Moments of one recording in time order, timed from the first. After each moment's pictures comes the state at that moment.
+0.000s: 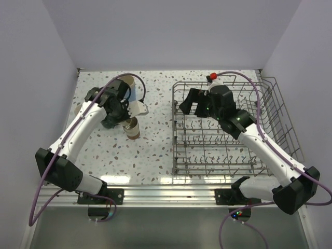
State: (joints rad) left arm -0.38 1.44 1.45 -1.25 0.00 0.85; right arm 0.57 1.22 1.18 -0.43 0.04 0.58
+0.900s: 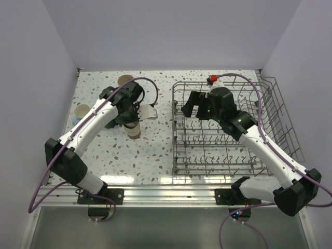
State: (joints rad) left arm -0.51 1.53 1.52 -1.25 -0.09 0.86; right arm 0.57 1.19 1.15 -0.48 0.06 0.55
